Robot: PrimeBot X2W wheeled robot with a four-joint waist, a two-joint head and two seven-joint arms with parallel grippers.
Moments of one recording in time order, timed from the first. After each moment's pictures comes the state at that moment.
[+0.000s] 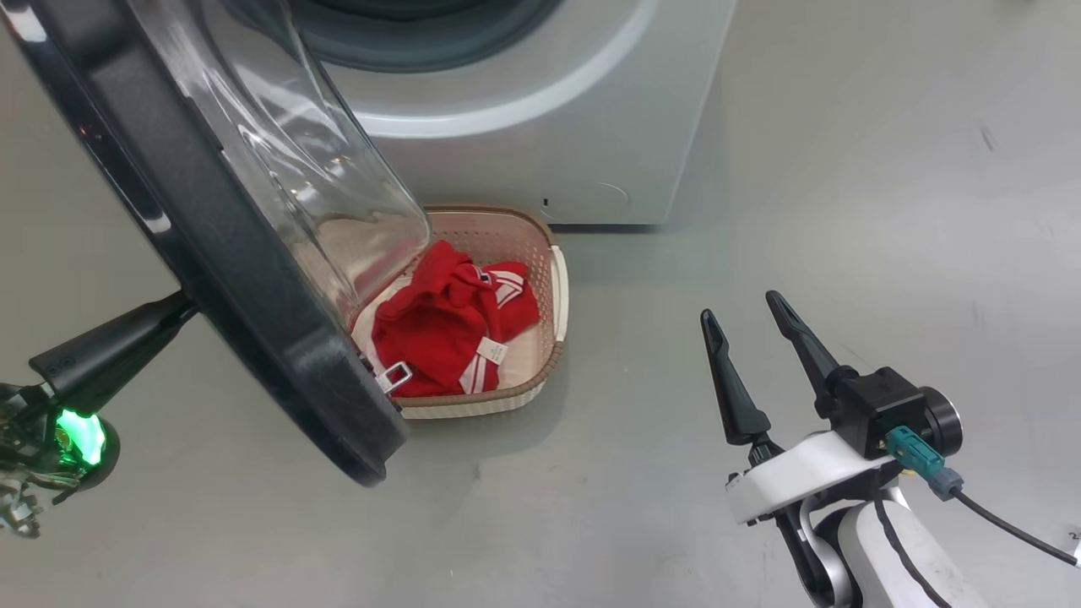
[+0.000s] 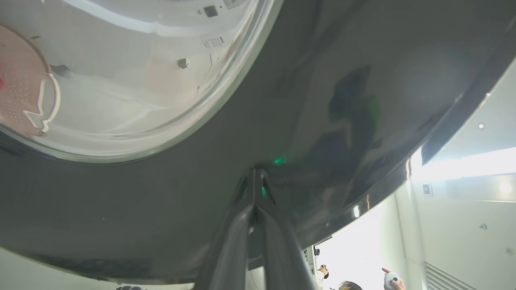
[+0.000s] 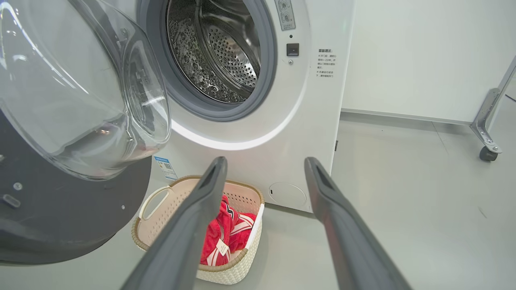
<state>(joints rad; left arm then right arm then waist) -0.26 0.51 0.00 -0.11 -2.10 -0.03 0.90 -0.12 -0.10 0.38 0.03 0.30 -0.07 -0.14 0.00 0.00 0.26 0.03</state>
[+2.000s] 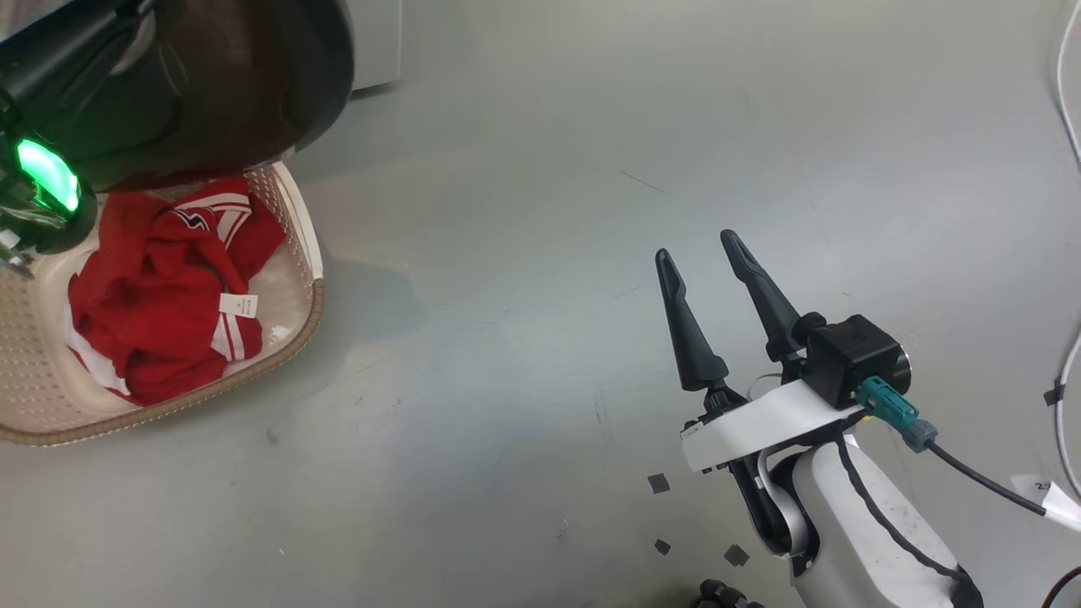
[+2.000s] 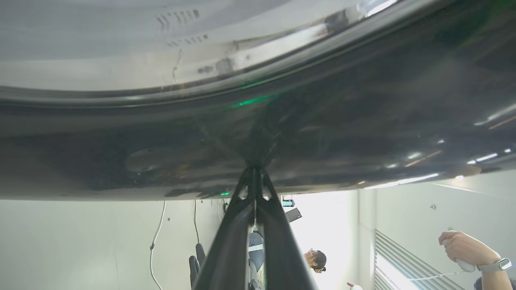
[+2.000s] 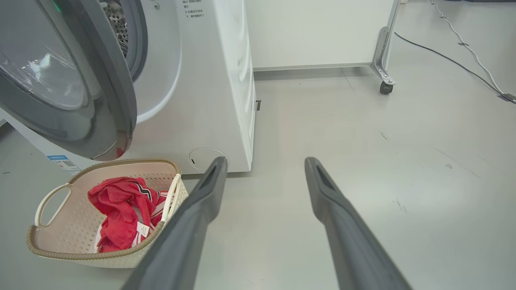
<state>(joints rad) -0.75 0.43 -0.12 0.01 -2.01 0.12 0.70 -0.28 -0.05 0.44 0.14 0.39 -0.06 -0.24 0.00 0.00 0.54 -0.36</state>
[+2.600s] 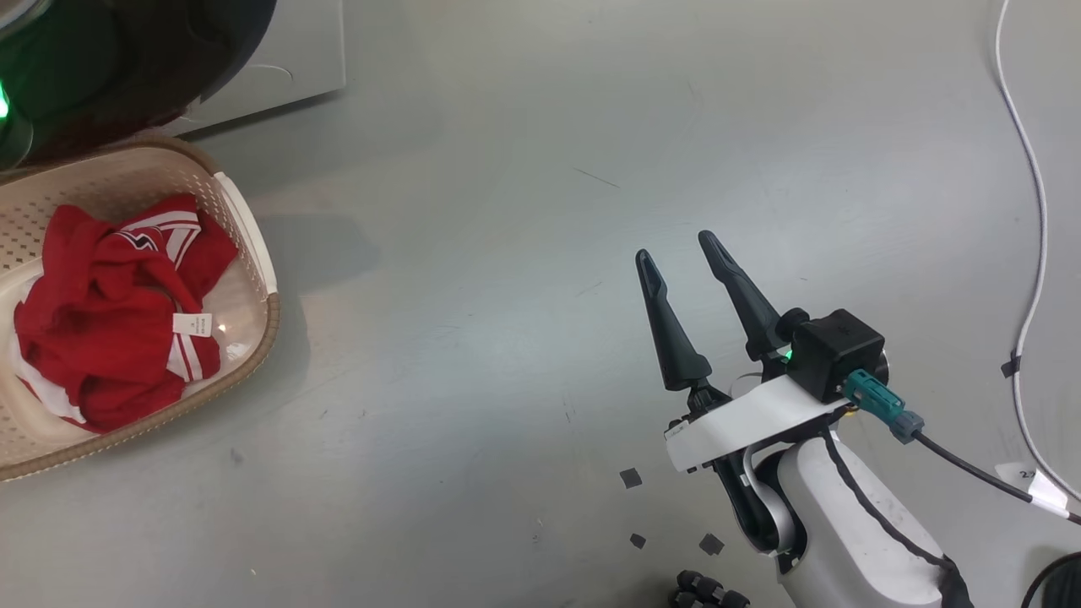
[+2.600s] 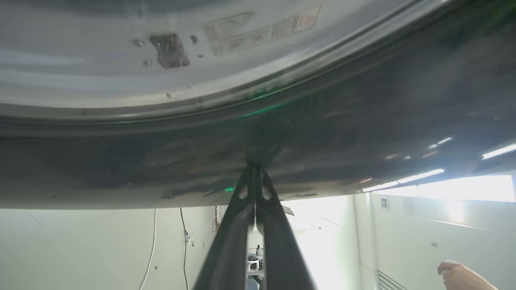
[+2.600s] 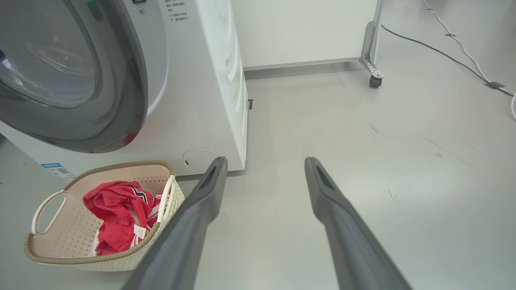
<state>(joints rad) -0.89 0.41 -0.10 0.17 -1.95 0.12 0.57 -0.31 -0.05 0.48 0.16 0.44 -0.06 -0.25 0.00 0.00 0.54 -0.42</state>
